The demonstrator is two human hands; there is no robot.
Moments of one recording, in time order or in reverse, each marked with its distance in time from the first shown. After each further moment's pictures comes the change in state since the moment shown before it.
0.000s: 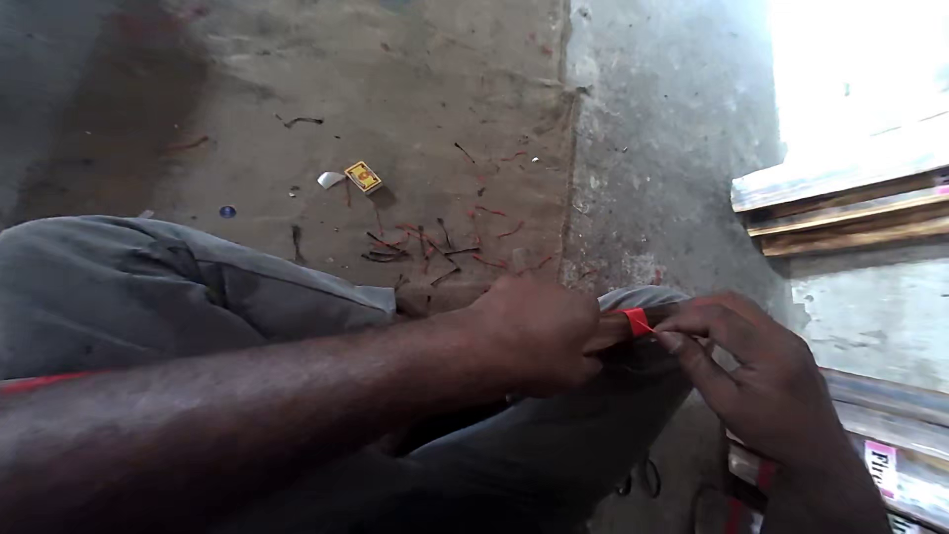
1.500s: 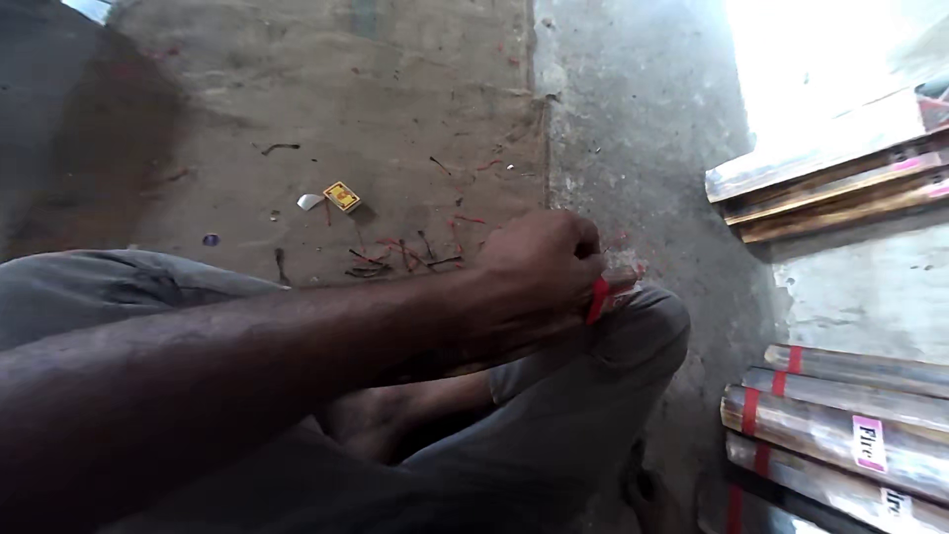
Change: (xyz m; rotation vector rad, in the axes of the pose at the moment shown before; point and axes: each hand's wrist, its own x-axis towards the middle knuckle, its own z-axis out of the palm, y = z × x) left_hand 0.046 -0.001 -0.031 -0.302 0.339 0.059; right_hand -0.340 0.039 0.185 0.210 -0.169 1.404
